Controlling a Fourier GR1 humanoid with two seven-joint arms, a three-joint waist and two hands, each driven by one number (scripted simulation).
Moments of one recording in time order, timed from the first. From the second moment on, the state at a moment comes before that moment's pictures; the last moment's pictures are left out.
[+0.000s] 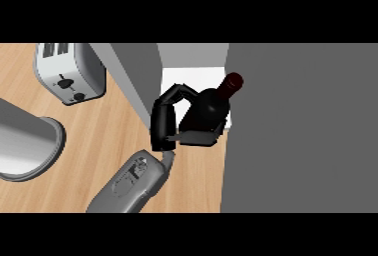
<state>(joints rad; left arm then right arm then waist) -0.54 0.00 -0.49 -1.19 0.30 0.72 -0.36 -0.09 -0.12 -0.06 -2.42 -0.23 0.18 0.60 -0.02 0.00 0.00</state>
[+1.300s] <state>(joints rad) -0.82 0.00 -0.27 -0.77 0.43 0.57 -0.42 -0.08 -0.11 -0.05 -2.41 -0.23 0.17 0.60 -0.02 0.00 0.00</state>
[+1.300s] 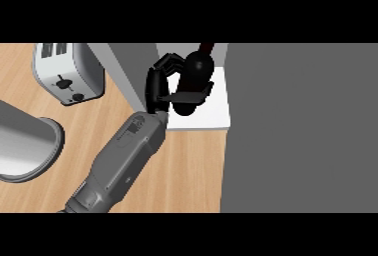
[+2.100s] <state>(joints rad) -1.02 0.01 -0.15 -0.44 0.45 0.56 -0.65 -0.07 -0.09 -0.01 -2.41 -0.24 0.19 0.57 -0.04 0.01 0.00</state>
